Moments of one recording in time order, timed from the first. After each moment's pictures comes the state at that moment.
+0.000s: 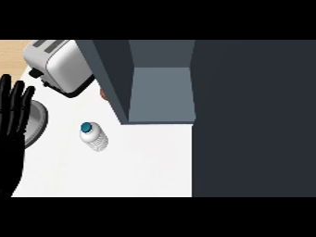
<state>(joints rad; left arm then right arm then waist) 0.02 0.09 0.00 -2.10 -0.02 0.02 0.00 0.03 -0.12 0.00 -2.10 -0.01 0.00 0.02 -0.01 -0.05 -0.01</state>
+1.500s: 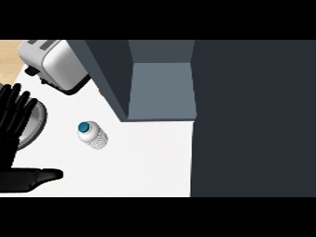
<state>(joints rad) 0.04 0.16 0.16 -1.96 0.24 -0.09 0.23 0.58 -0.14 0.24 -2.44 -0.18 0.26 0.00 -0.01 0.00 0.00</state>
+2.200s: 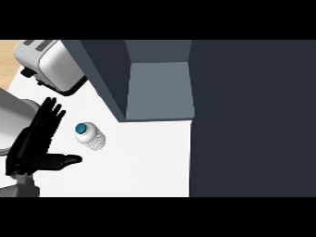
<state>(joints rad) -0.04 0.15 0.20 -1.44 0.23 -0.20 0.01 0.78 -0.17 0.31 -2.48 -0.13 0.30 -0.15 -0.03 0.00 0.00</state>
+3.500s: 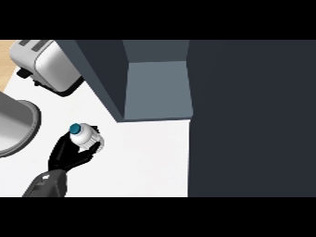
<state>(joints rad) -0.36 0.17 0.24 -0.44 0.07 -0.37 -0.71 0.97 -0.24 0.37 -2.50 -0.06 0.32 -0.33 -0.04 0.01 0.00</state>
